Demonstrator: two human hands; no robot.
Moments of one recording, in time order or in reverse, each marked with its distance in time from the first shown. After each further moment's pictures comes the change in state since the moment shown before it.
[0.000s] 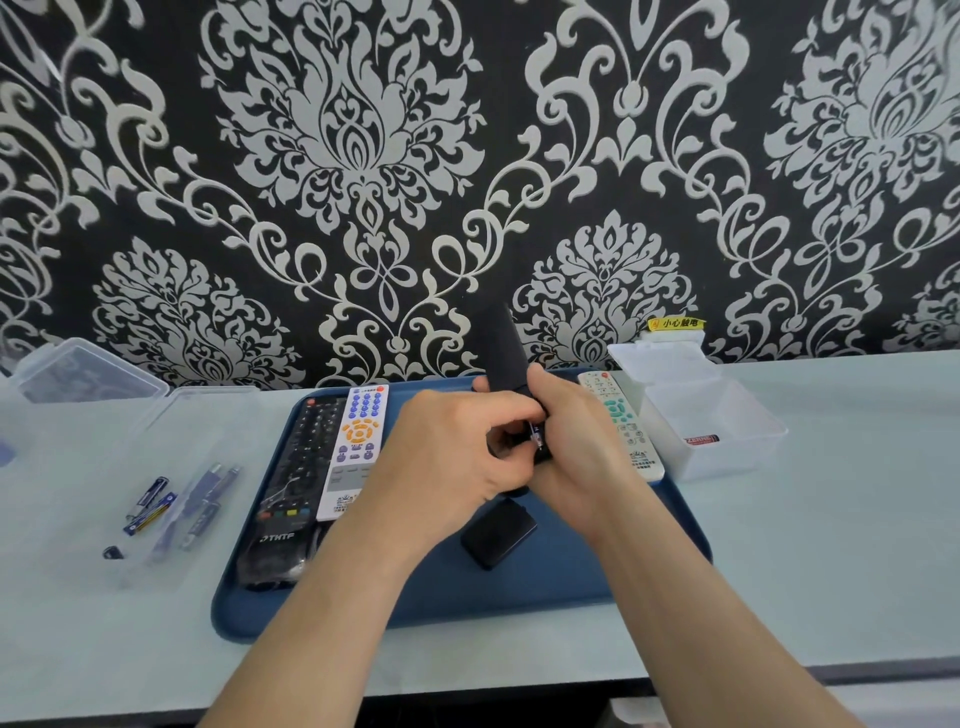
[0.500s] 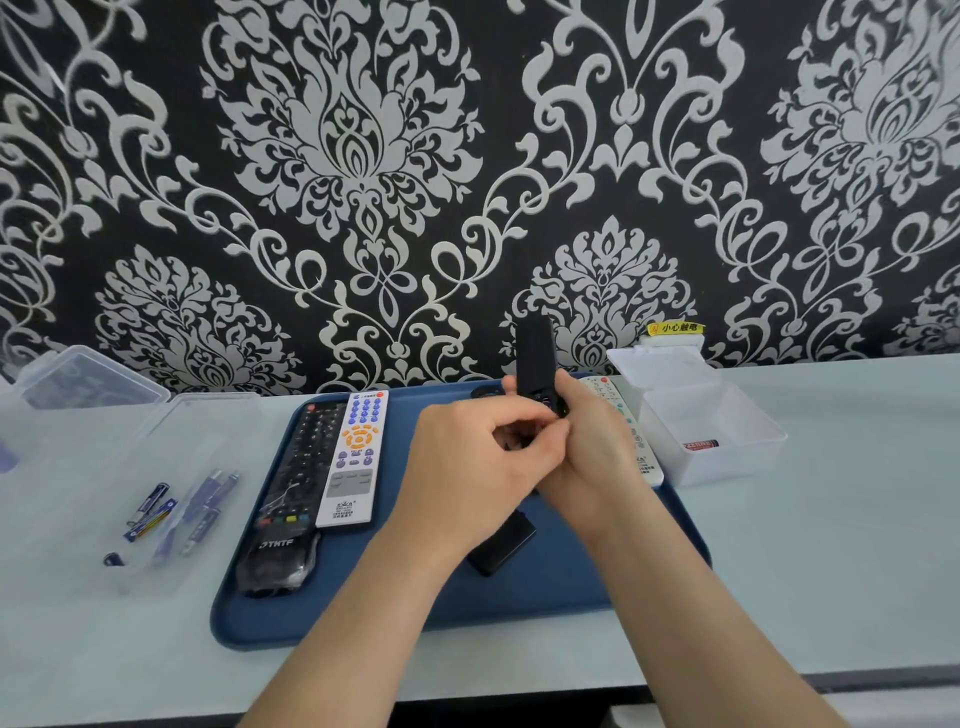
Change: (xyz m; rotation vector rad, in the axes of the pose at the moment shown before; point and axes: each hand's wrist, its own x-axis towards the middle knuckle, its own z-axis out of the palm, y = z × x) left_hand 0.001 0.009 0.020 -0.234 0.146 -0.199; right_hand 0.002 -0.007 -0.001 0.224 0.142 0.073
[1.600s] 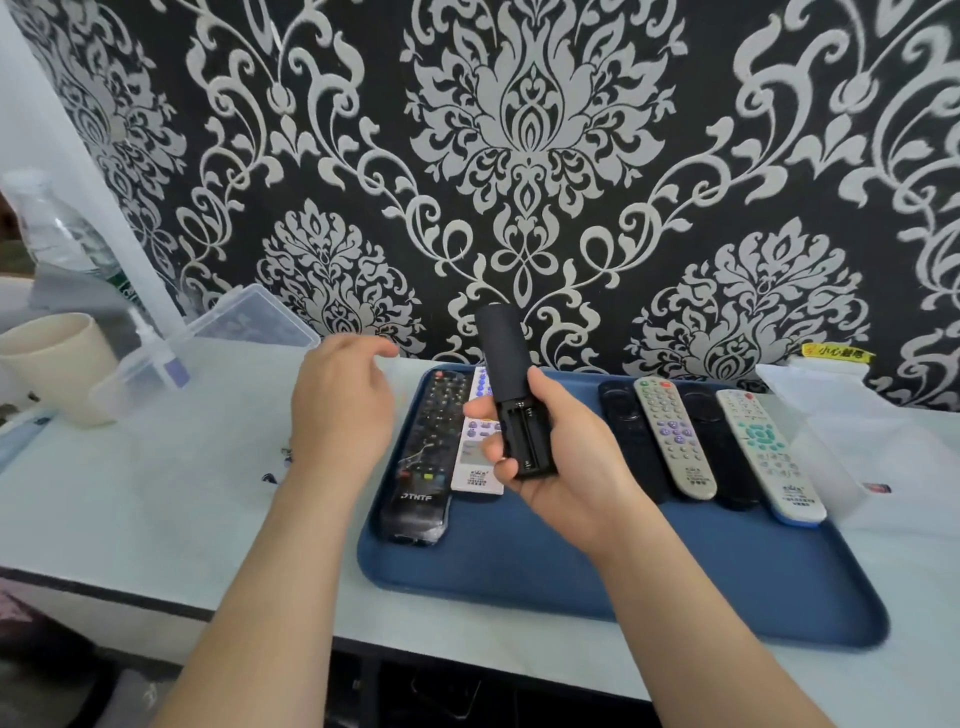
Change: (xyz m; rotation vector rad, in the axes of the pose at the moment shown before) left_hand -0.002 -0.111 -0.148 0.630 0.394 -0.310; right_hand -0.013 0.082 0.067 -0.333 -0.404 0.175
